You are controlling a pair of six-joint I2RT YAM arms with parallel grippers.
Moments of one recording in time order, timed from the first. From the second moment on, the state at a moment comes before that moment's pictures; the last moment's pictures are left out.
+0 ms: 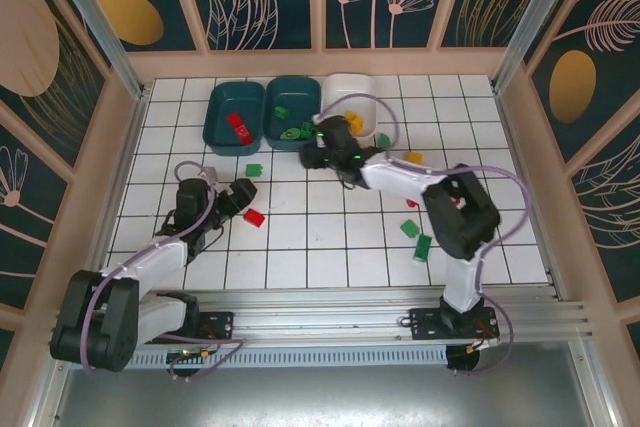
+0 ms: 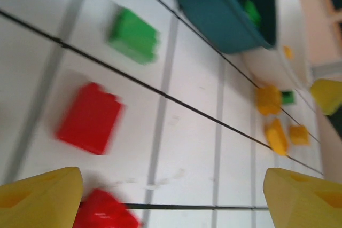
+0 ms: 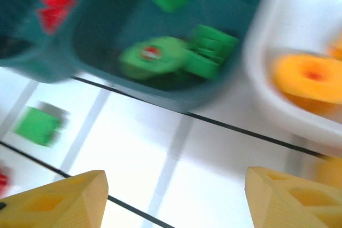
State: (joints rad) left arm -0.23 1.19 0.34 0.31 0.33 -0.86; right arm 0.67 1.85 1.22 -0.05 0.12 0.28
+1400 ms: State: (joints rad) left arm -0.41 1.27 0.45 0.41 0.34 -0.82; right arm 0.57 2.04 1.27 -0.08 0.26 0.42
